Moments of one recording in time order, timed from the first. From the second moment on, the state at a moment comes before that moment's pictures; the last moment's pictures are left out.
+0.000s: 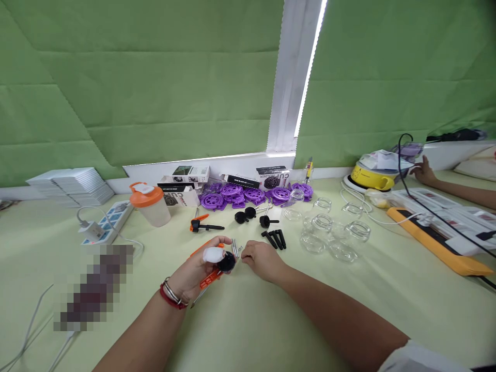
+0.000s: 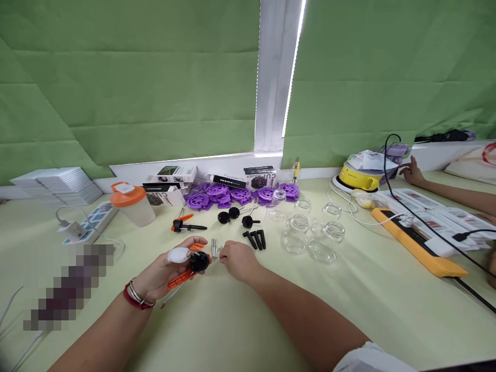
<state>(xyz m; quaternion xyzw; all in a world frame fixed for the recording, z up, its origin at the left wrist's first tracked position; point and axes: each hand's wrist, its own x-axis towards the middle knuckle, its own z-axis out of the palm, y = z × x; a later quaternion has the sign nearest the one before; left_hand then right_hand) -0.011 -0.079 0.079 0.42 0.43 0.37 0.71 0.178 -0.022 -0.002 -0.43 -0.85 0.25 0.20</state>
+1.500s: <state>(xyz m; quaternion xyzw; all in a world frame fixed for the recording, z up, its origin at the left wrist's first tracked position) 0.010 -0.080 0.057 0.39 0.43 0.29 0.76 0.182 -0.032 0.039 -0.25 -0.72 0.56 0.31</state>
